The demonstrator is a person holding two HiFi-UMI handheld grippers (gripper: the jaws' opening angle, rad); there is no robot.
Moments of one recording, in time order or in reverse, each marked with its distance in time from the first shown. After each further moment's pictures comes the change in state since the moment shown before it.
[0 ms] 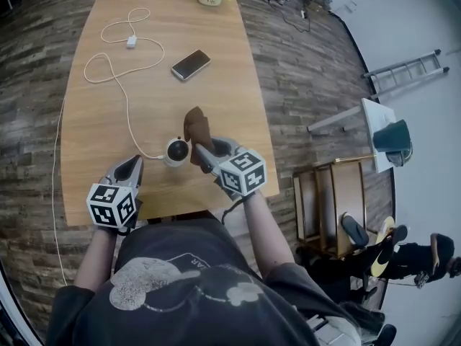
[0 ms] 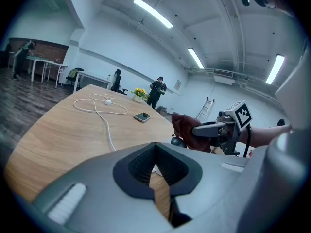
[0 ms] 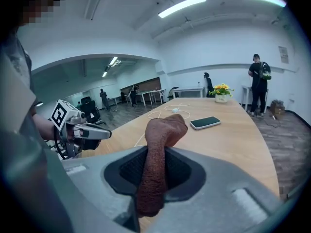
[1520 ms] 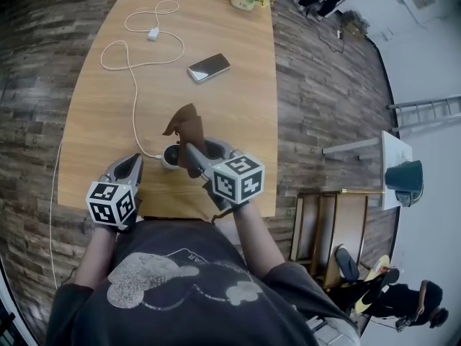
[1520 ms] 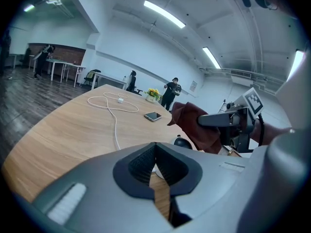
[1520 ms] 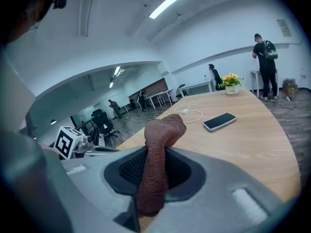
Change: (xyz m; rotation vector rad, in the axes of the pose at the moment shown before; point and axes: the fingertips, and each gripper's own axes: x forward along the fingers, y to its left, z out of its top) left arm 0.005 0.001 -0.008 -0.086 -0.019 0.185; right arm 0.014 0.020 0.038 0.116 -0.024 0.178
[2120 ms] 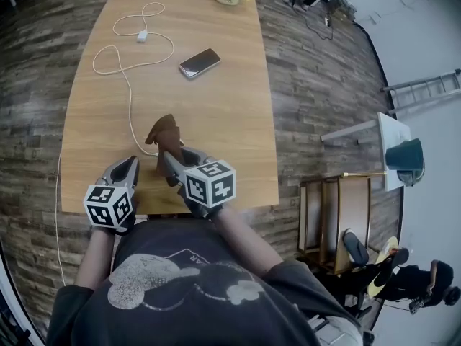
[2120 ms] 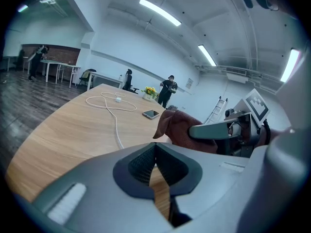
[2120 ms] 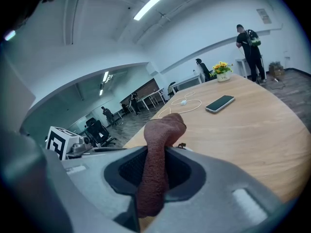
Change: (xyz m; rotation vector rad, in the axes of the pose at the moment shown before) left arm -0.011 0.004 -0.005 0.040 0.027 -0.036; right arm 0.029 0.042 -0.036 0.163 -0.007 -0.052
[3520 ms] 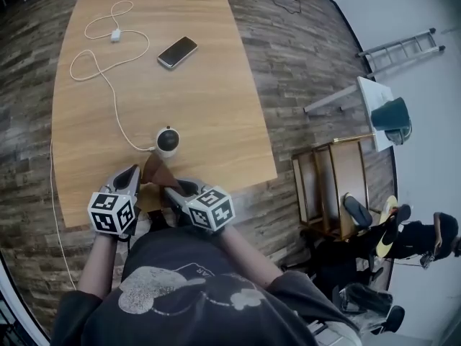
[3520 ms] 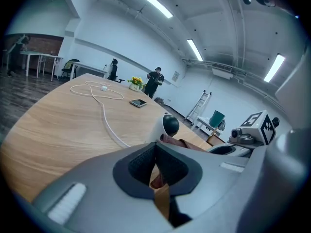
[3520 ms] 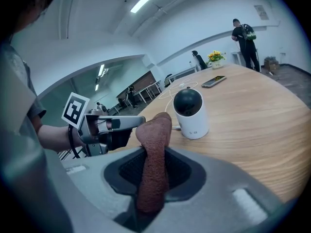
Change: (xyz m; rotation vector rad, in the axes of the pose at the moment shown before) left arm 0.002 -0.010 -0.040 0.055 0.105 -0.177; right arm -0.021 0.027 -0.118 0.037 0.082 -0.035
